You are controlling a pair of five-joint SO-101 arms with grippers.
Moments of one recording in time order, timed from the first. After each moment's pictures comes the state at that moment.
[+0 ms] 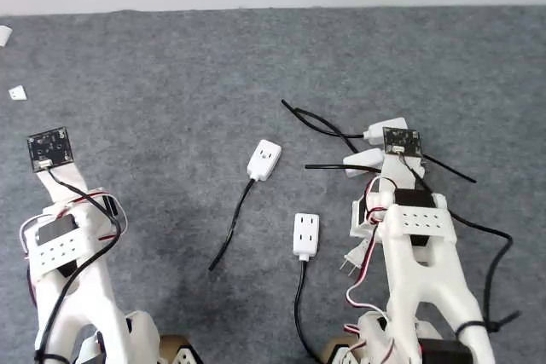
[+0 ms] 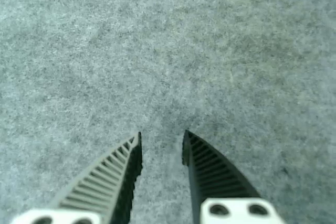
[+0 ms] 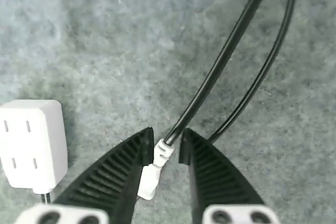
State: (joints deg) left arm -31.1 -31.9 63.5 41.5 -2.0; right arm 1.1 -24.9 55.7 57.1 -3.5
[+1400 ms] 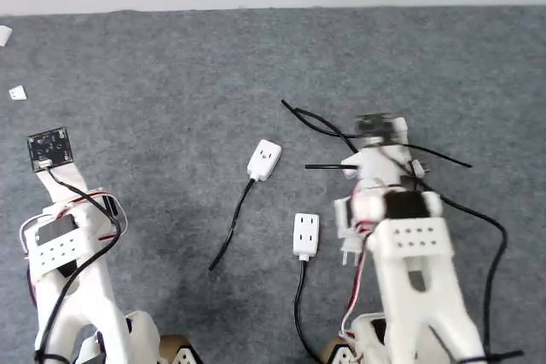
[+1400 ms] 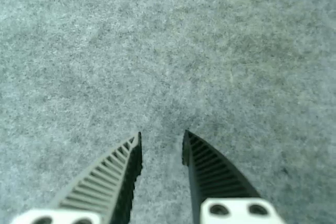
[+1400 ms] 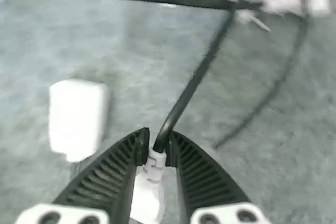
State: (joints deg) left arm -31.1 -31.9 63.5 41.5 -2.0; right arm -9.5 -38.9 50.9 68.3 2.5
